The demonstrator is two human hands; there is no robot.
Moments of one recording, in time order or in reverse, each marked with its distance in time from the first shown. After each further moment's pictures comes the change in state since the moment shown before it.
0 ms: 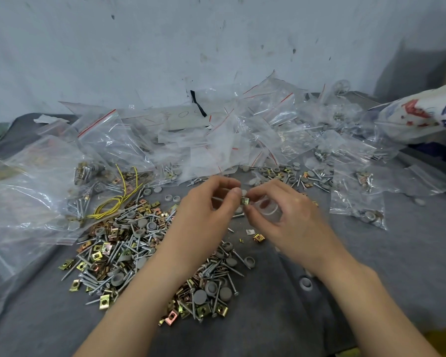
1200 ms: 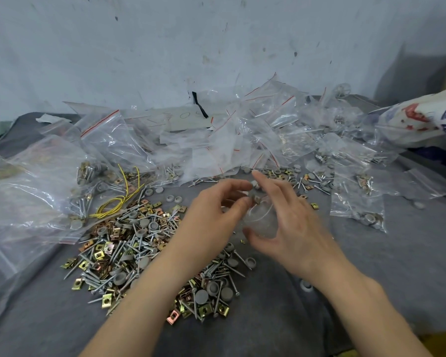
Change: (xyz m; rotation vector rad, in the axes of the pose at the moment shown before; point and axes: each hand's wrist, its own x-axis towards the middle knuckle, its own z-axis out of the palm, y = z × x) left_hand 0.004 -0.002 0.003 0.000 -0.114 0.010; right_hand -0.009 0.008 0.007 -0.199 -0.069 -0.052
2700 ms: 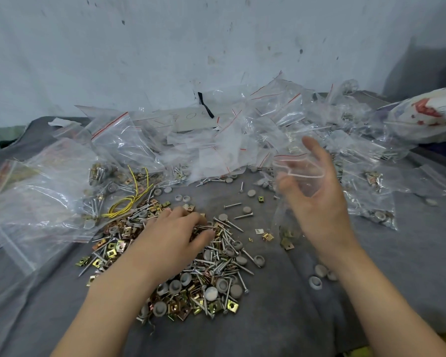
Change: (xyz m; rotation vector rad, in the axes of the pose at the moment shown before) left_hand -0.027 -0.028 -0.056 0.932 -0.302 -0.229; right_hand 0.017 -0.006 -0.011 0.747 0.376 0.292
